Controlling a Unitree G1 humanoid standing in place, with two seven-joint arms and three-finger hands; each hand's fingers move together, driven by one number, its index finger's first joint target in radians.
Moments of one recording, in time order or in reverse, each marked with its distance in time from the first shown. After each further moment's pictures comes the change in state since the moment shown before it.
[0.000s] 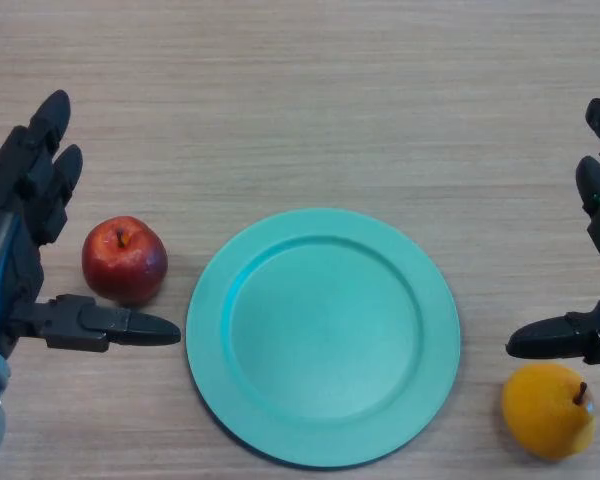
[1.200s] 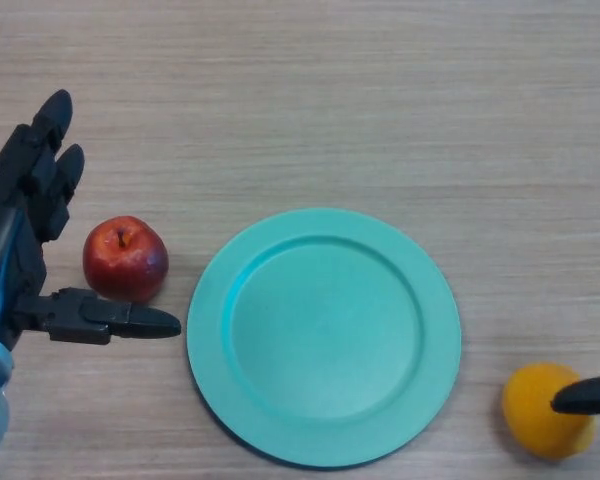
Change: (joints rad) left arm -0.034 0.003 -0.010 0.051 0.006 -0.002 0.003; right arm 0.182 0.083 -0.128 0.056 -0.167 -0.284 0.147
